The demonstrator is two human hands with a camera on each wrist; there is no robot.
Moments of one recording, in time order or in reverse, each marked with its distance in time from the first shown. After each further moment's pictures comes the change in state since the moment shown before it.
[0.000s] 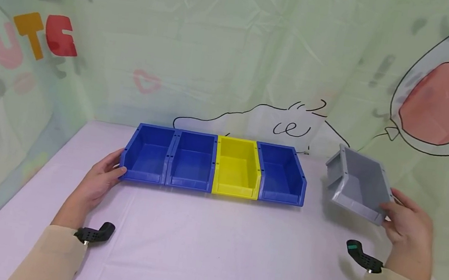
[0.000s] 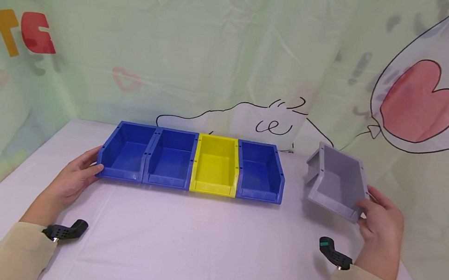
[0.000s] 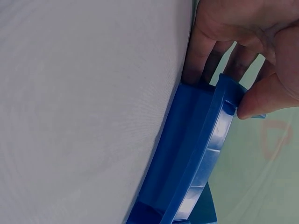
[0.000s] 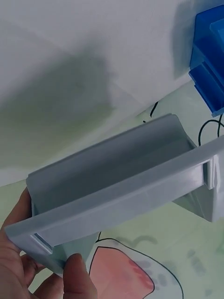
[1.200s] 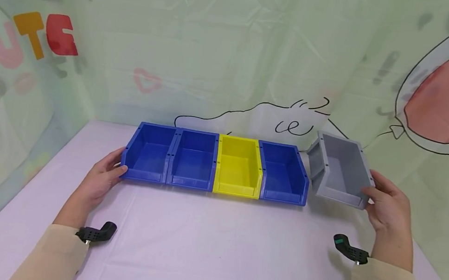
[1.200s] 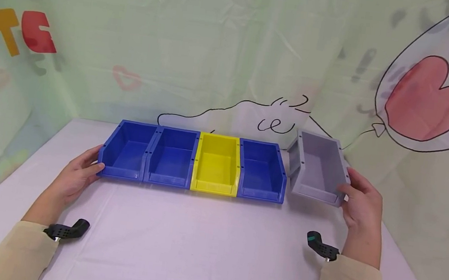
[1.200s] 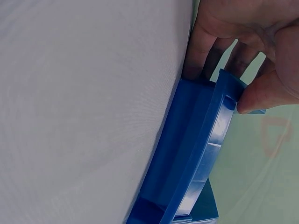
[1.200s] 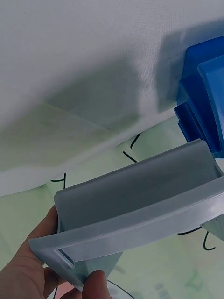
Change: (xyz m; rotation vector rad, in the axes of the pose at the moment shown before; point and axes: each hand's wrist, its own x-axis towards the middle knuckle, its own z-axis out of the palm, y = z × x) left_hand 0.001 0.000 0.001 0.036 0.021 0.022; right_hand 0.008 0.016 0.046 -0.118 -0.118 -0.142
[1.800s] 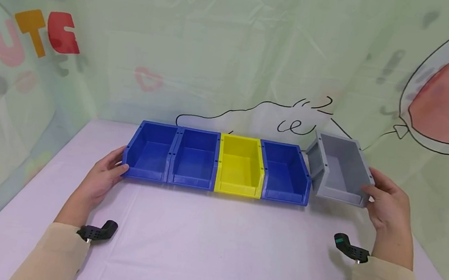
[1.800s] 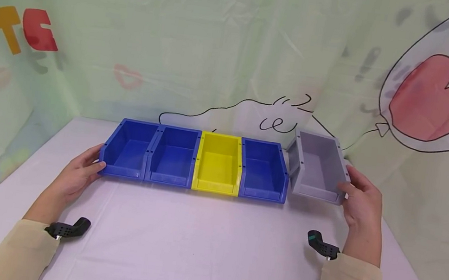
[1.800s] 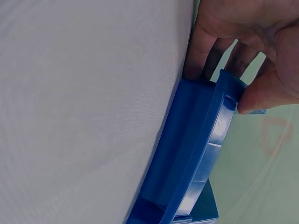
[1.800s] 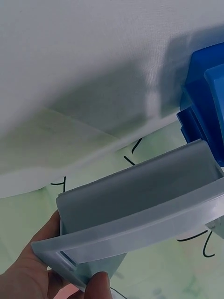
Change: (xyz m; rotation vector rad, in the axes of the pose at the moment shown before) left_hand -0.001 0.001 0.000 -0.012 -0.002 -0.004; right_hand 0.007 0.002 0.005 -0.058 -0.025 -0.001
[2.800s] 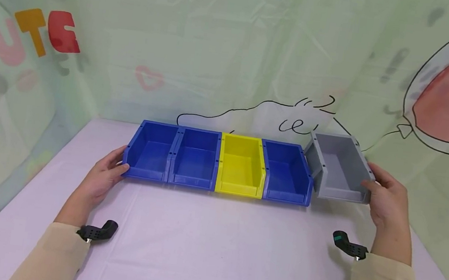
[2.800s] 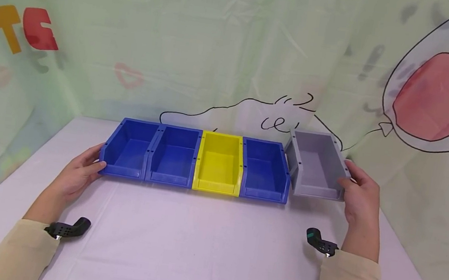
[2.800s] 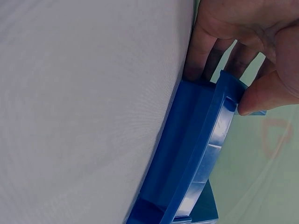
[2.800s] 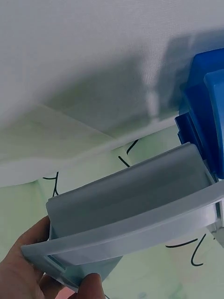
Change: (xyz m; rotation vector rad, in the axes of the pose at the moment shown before) left_hand 0.001 0.001 0.000 -0.007 -0.006 -0.007; right_hand 0.005 -0.003 0.012 -0.344 0.024 -0.067
